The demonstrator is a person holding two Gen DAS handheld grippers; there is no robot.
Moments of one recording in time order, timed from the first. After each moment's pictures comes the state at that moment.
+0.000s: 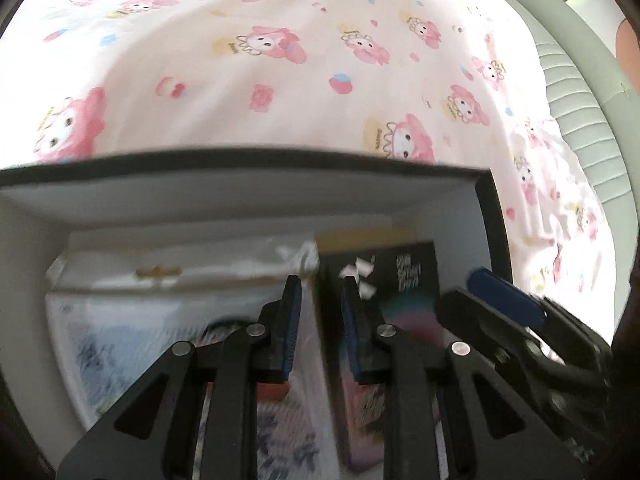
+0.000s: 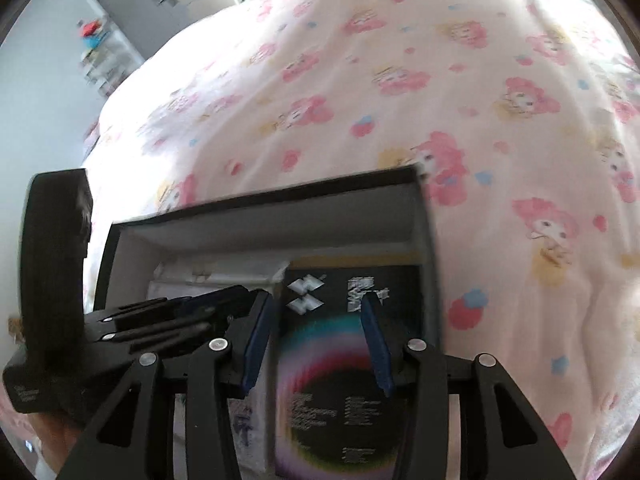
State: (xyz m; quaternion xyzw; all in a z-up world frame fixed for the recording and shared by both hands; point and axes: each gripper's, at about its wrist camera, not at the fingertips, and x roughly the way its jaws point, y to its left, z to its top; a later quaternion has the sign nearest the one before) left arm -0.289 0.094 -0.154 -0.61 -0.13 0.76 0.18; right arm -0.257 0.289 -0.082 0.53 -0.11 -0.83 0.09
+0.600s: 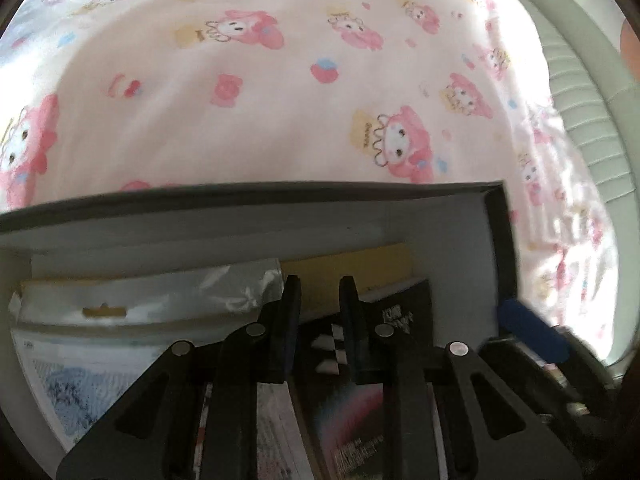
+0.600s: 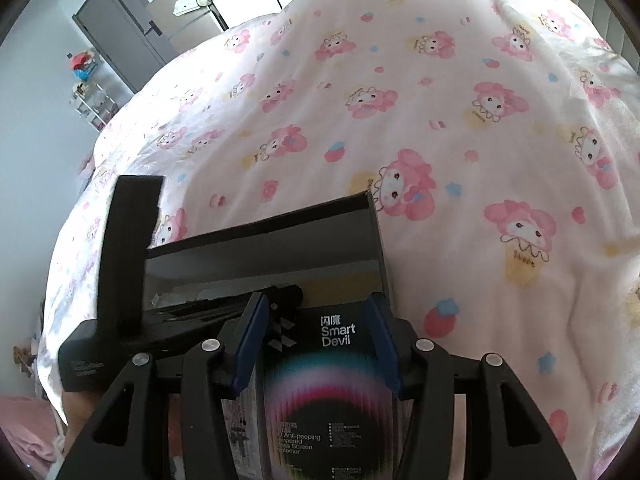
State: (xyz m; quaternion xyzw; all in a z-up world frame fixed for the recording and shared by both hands) left arm -0.334 0.142 -0.162 -0.62 -0.14 0.75 0.20; right arm -0.253 0.308 -0.072 0.51 -0.14 -0.85 0.07
